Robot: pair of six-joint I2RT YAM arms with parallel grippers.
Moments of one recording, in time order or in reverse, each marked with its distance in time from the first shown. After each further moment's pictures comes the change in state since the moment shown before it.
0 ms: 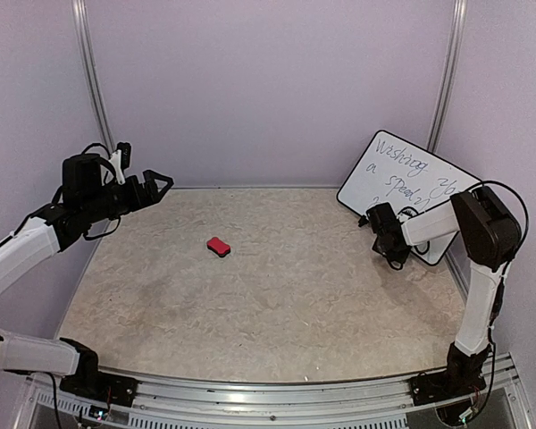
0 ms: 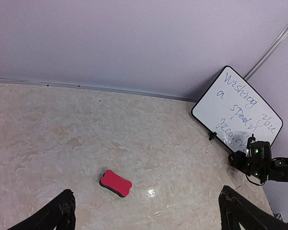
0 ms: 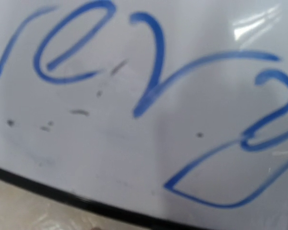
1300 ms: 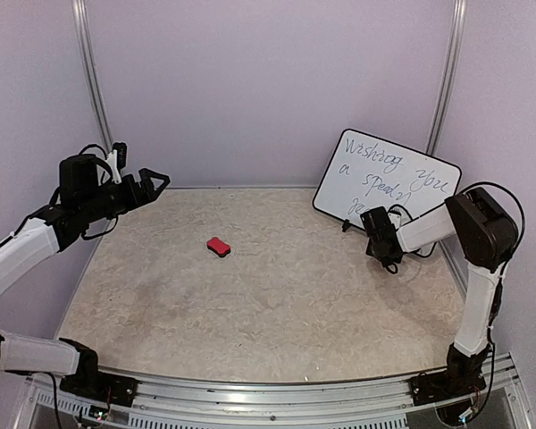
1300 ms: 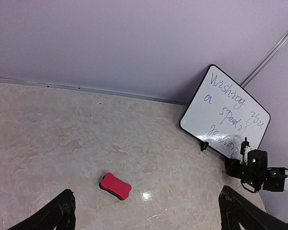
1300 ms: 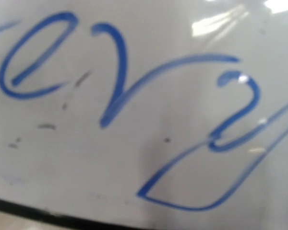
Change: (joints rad) left arm 0.039 0.000 -0.013 0.031 0.041 -0.021; right arm 0.053 0.015 -0.029 0.109 0.020 -0.162
